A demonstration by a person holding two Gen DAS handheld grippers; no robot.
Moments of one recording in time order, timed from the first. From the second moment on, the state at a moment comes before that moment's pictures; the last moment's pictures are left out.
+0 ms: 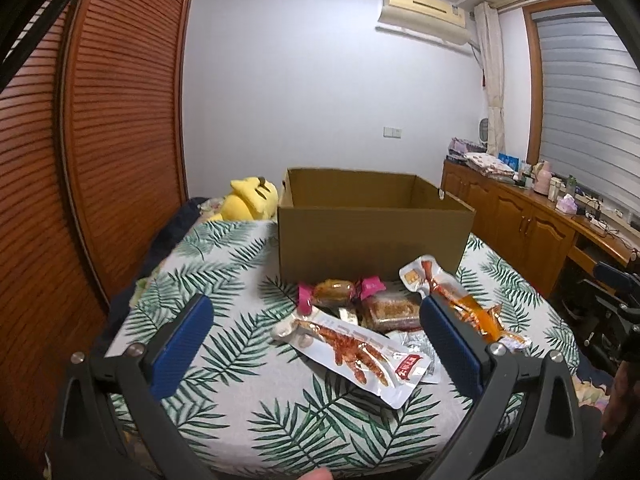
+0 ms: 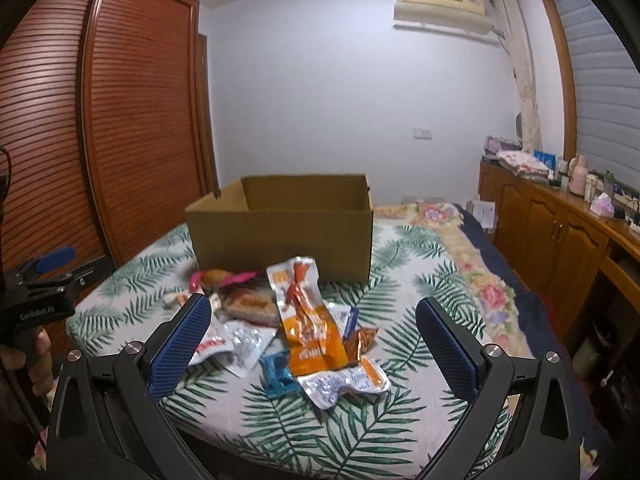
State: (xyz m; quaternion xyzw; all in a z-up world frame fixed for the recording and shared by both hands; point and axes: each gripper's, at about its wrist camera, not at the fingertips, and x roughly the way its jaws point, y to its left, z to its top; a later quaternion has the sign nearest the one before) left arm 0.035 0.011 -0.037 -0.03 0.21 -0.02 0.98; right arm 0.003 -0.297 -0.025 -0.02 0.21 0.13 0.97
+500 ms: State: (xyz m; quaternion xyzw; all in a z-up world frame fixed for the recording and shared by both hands) left arm 0.105 0.000 -0.100 -0.05 0.30 -0.06 0.95; right arm 0.082 -0.294 -0.085 -0.06 0.33 0.18 0.93
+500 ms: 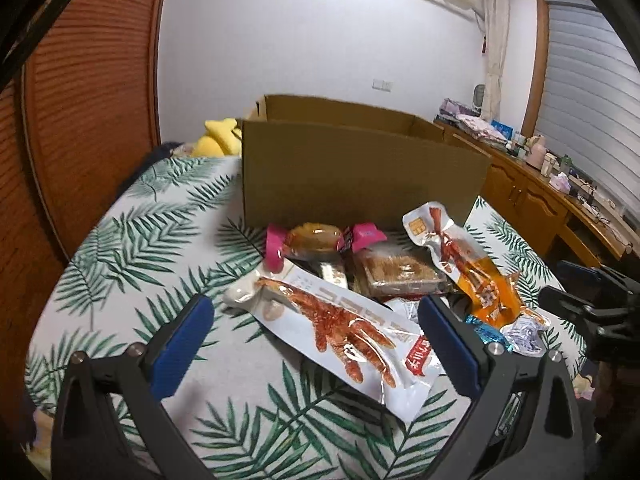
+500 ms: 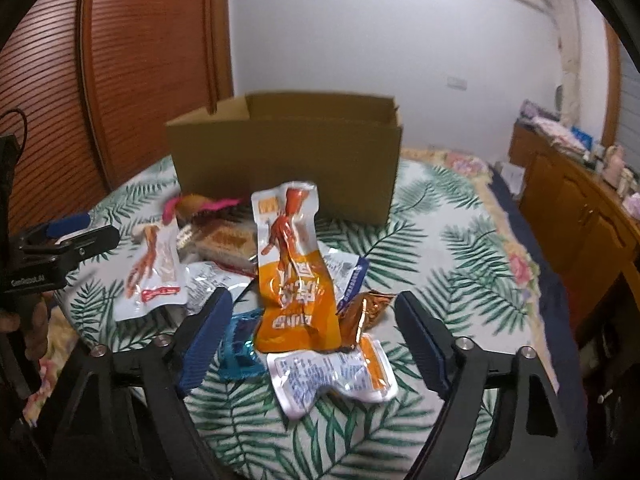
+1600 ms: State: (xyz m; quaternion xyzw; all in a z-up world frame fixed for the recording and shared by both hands) left arm 0.151 0.035 -0.145 -0.10 0.42 -0.05 0.90; right arm 0.165 -0.236 -0.122 -0.14 0.42 0.21 0.87
